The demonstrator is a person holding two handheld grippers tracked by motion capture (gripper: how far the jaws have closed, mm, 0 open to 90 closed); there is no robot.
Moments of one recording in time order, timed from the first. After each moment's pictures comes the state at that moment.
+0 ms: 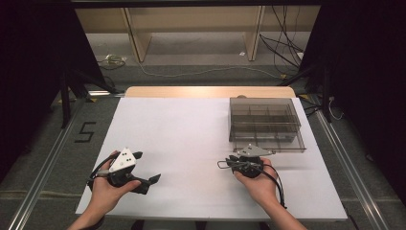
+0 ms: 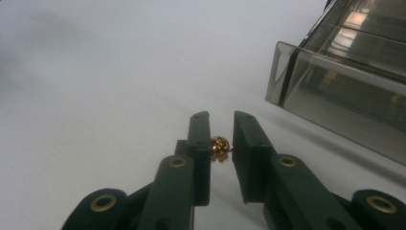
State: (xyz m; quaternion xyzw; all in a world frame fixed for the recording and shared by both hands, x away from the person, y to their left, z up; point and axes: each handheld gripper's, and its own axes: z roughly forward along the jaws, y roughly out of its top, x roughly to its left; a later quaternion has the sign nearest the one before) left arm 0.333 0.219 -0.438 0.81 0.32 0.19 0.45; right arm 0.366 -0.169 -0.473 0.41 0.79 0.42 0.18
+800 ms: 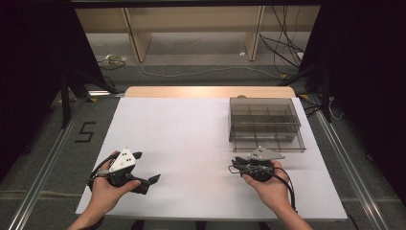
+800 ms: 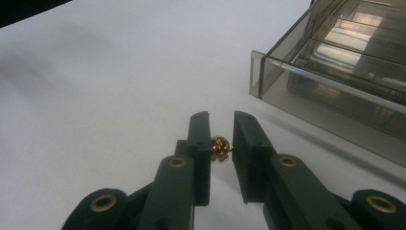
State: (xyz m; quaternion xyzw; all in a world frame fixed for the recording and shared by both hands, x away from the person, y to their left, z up) left arm 0.334 0.219 -0.439 0.81 0.32 0.19 0.45; right arm 0.350 -0.192 -0.459 0.40 0.79 0.44 0.17
